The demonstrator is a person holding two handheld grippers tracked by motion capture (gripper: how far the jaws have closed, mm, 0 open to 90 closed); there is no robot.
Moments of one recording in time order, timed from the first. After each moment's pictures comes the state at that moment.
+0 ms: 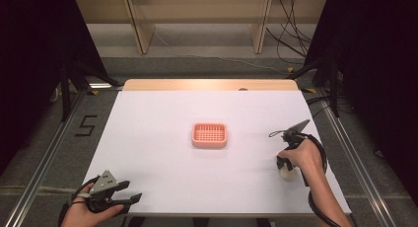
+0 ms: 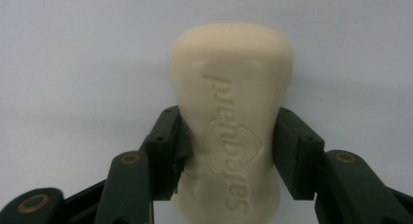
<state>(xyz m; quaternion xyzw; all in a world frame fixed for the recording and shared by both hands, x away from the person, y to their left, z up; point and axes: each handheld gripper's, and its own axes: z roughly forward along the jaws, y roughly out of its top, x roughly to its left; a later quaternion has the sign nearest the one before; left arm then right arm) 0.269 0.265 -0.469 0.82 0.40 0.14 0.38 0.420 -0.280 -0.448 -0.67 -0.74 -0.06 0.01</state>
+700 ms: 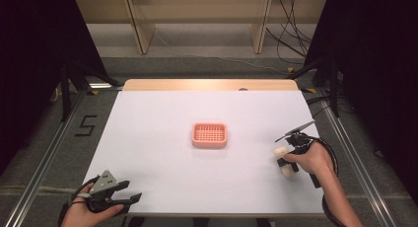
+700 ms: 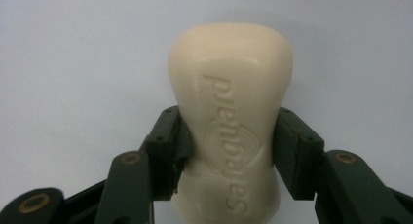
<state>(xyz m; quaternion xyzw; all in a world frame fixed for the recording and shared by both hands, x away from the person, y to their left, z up) 0.270 0.264 -0.470 0.82 0.40 0.14 0.38 0.408 -0.290 -0.440 -0.58 -0.80 -0.14 -0.03</state>
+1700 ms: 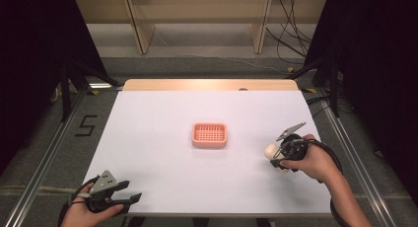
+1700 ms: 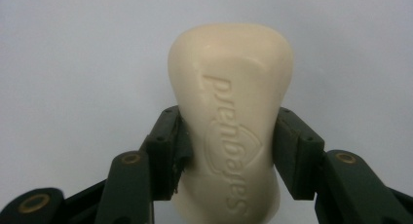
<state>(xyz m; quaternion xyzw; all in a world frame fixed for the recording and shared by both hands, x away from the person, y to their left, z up) 0.270 0.266 -0.470 0.82 0.40 0.14 0.38 0.396 -0.273 -0.428 -0.38 -0.90 -0.20 -0.08</state>
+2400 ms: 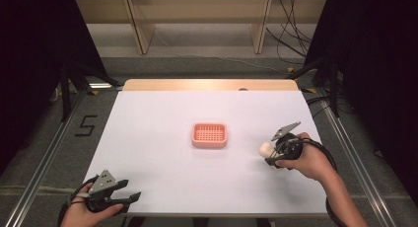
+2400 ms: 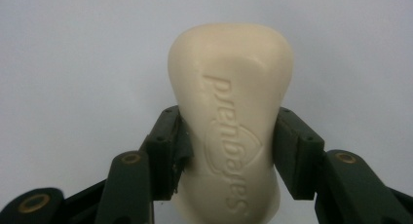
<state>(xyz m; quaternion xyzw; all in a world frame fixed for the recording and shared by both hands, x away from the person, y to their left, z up) 0.270 0.266 -0.470 0.81 0.41 0.15 0.39 0.399 -0.259 -0.427 -0.34 -0.91 -0.22 -0.09</state>
